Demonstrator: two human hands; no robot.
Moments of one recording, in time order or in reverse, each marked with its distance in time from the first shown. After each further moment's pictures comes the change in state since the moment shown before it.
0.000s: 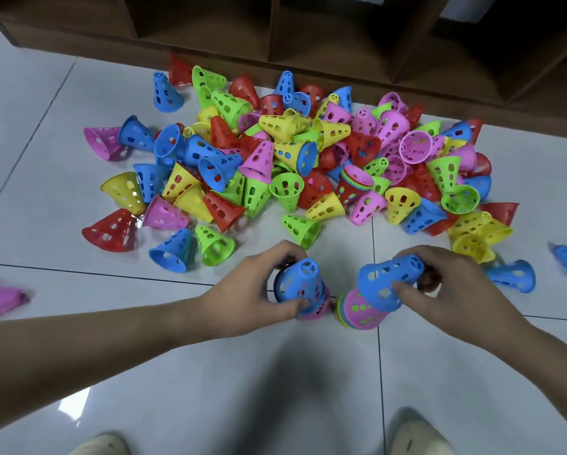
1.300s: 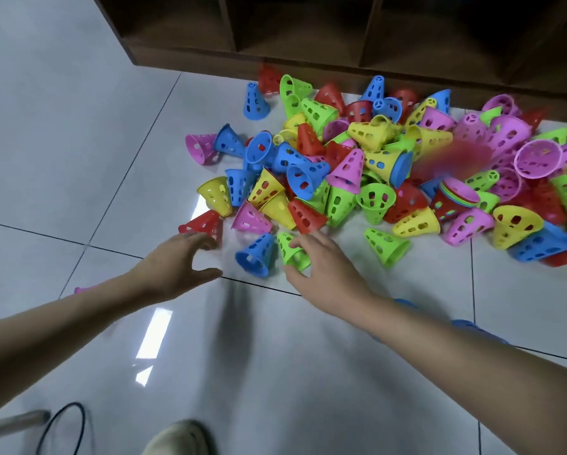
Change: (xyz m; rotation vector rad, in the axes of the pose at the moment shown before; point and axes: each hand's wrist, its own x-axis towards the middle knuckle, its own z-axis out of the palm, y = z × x) left_hand -0.108 -0.105 -0.177 0.739 0.110 -0.551; right_hand 0.110 -0.149 0.201 0.112 -0.166 -0.285
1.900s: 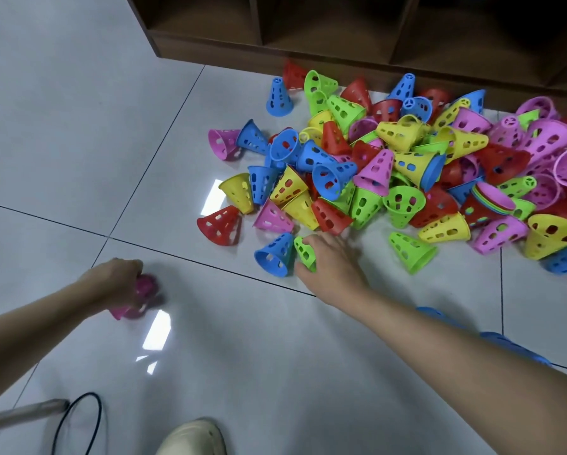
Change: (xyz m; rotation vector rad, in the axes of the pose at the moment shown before) left_hand -0.036 -0.127 -0.002 0.397 -0.357 -0.546; right_hand 0.037 0.015 0.046 -0.216 -0.012 0.071
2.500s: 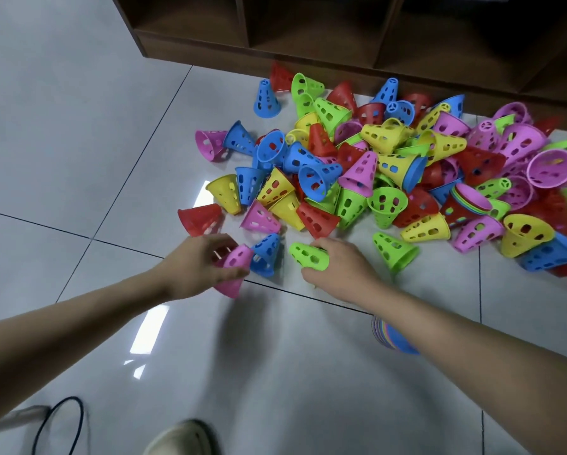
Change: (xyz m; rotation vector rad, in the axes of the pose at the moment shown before) left_hand -0.046 0.129 -0.054 -0.704 0.141 0.551; right_hand -0.015 0.017 -0.041 0.167 -0.126 0.170
